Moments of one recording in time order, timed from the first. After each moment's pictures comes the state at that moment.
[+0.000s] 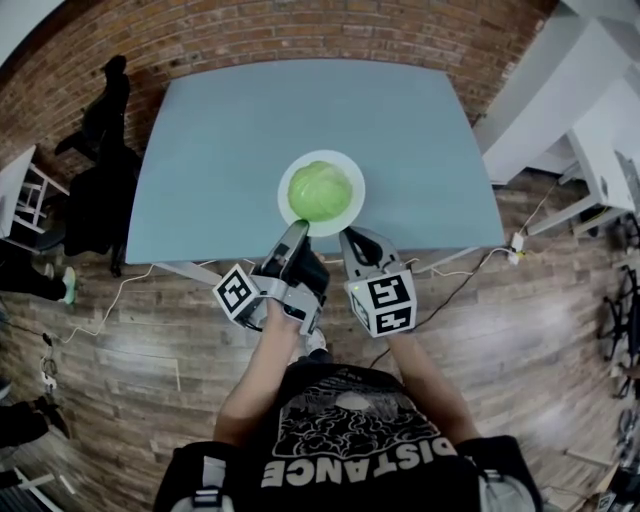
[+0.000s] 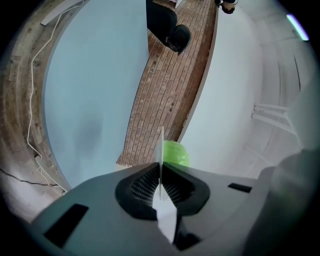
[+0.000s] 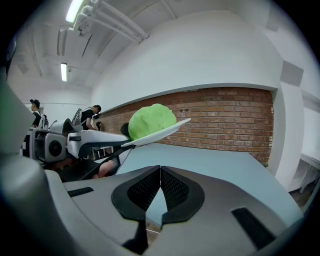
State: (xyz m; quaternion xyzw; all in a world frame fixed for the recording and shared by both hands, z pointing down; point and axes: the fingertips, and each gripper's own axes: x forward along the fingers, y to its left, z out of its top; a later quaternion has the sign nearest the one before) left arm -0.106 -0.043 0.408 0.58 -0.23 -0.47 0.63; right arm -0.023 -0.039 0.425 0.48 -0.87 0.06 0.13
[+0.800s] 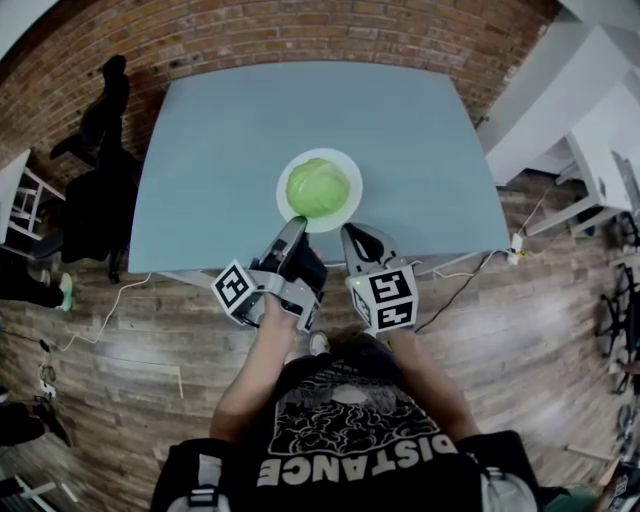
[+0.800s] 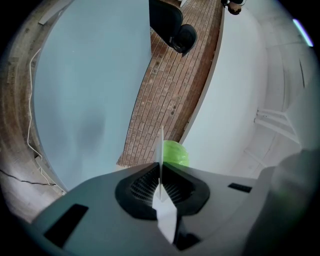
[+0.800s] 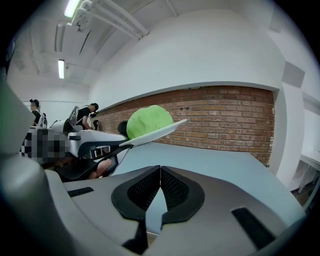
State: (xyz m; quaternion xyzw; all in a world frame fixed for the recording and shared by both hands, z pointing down) left arm -0.141 -0.077 0.416 0.57 -0.22 -0.47 0.64; right arm -0.050 -0.071 0.431 0.49 -0.86 0.06 0.14
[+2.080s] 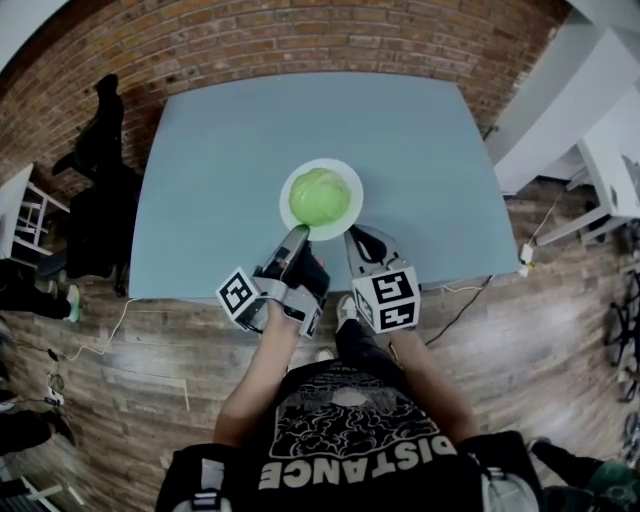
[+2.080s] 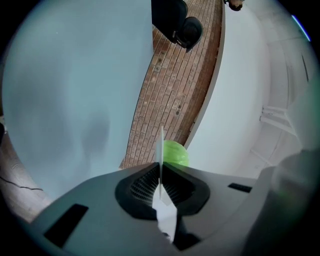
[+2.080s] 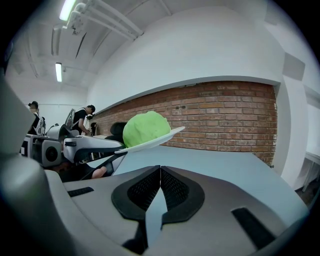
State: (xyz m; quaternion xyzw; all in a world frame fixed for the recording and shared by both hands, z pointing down) left arm -0.127 -0.131 0.432 0.57 -0.24 -0.46 0.64; right arm -0.034 -0.135 0.440 0.49 -0.86 0.07 0.13
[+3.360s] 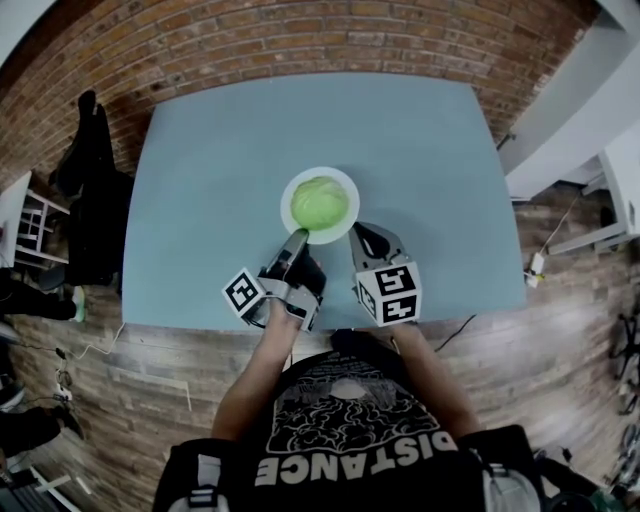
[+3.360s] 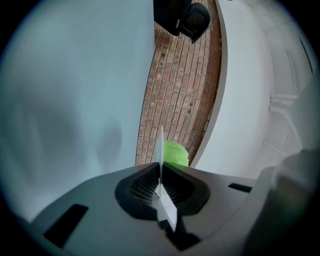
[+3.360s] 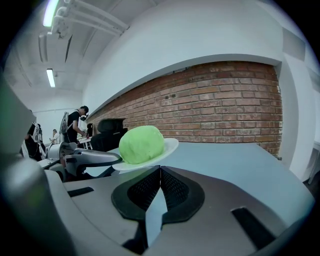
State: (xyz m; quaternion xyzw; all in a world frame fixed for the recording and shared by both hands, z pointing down) left arm -0.098 -0.236 0.495 0.58 -0.29 -0.43 0.63; right arm 0.009 -0.246 0.480 0.48 -0.86 0.12 0.13
